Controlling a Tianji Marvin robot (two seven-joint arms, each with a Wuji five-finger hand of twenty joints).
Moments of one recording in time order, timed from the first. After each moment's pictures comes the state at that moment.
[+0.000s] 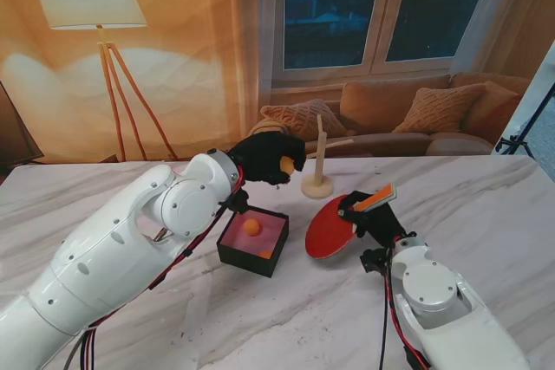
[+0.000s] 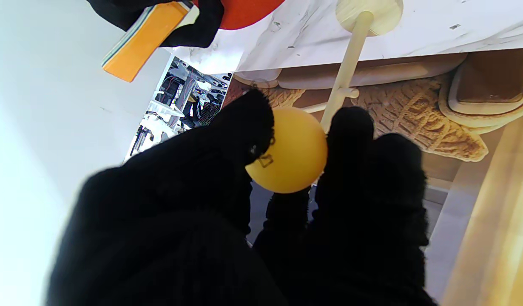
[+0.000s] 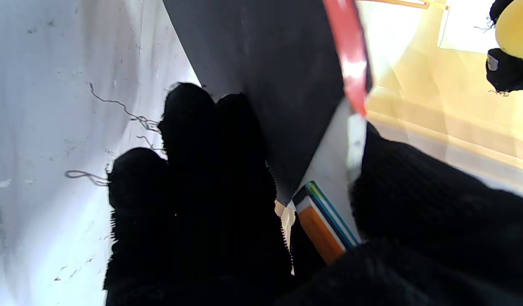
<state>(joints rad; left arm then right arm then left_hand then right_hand) 0.98 -1.11 -0.79 -1.64 0.52 0.11 -0.24 -1.53 -1.19 1.29 -1.48 0.03 -0.03 -0.07 0.94 -0.72 0.97 -0.23 0.61 0.05 1.05 0.59 0.67 0.22 0.51 1.05 0.86 0.31 0.83 0.79 0.66 0.29 1.45 0.54 0.75 -0.58 0.96 -0.27 0.78 -0.16 0.96 0.67 1.02 0.15 0.72 0.64 1.04 0.11 0.98 0.51 0.57 0.15 1.50 0.63</state>
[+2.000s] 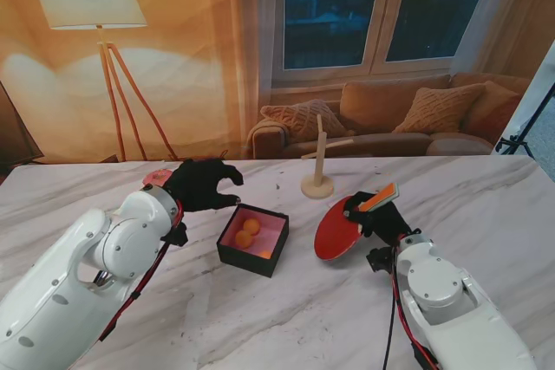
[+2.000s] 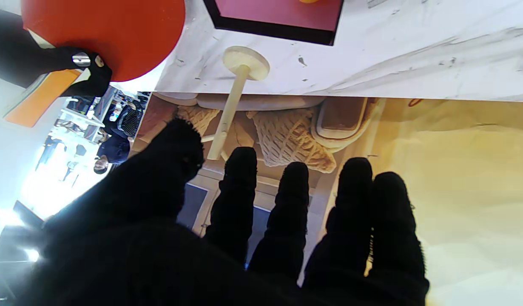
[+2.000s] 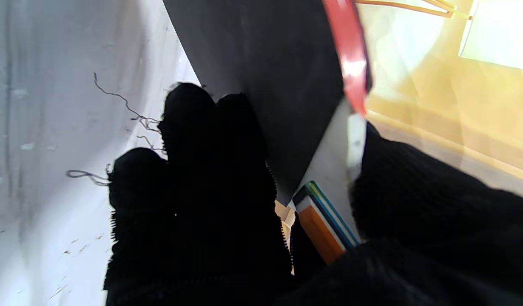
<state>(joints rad) 1.36 -1.05 -1.15 -1.83 0.77 0.13 -0.36 -1.52 -1.18 1.31 -1.46 -0.03 -0.01 -0.04 0.68 -0.39 0.67 -0.11 0.56 0.08 0.50 0.50 0.50 0.22 0.36 0.52 0.40 0.39 0.46 0.60 0.05 0.33 1.06 0.60 0.75 -0.58 0.96 -0.27 0.78 -0.16 0.96 0.64 1.02 0.15 0.72 0.64 1.04 0.11 0.98 0.51 0.56 0.15 1.50 0.63</state>
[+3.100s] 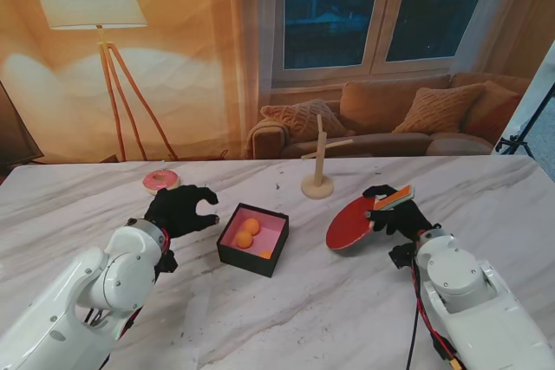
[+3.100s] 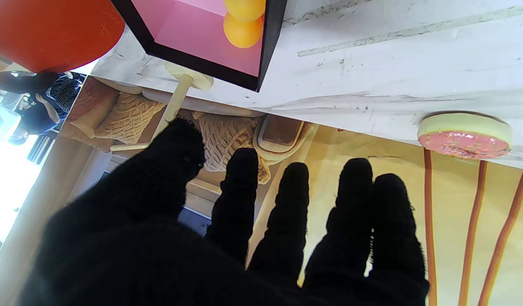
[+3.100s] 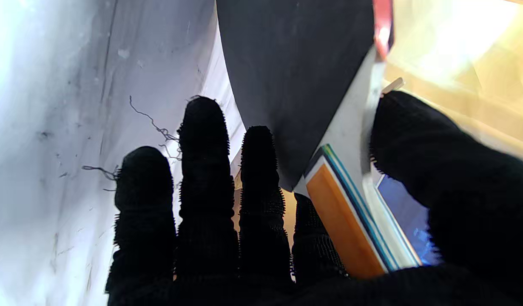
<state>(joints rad) 1.53 -1.06 -1.21 -1.82 0.79 0.25 -0.21 -1.47 -1.16 1.38 -1.37 -0.11 0.02 0.04 0.69 -0.39 0.66 -0.10 0.56 0.10 0.47 0.50 0.50 0.22 0.35 0.51 0.40 0.39 0.45 0.60 0.04 0.33 1.04 0.61 0.43 -0.82 1.18 -0.17 0.33 -0.09 0.66 0.50 0.64 -0.01 0.64 0.55 0.83 0.06 0.85 0.51 0.42 0.15 1.42 0.67</state>
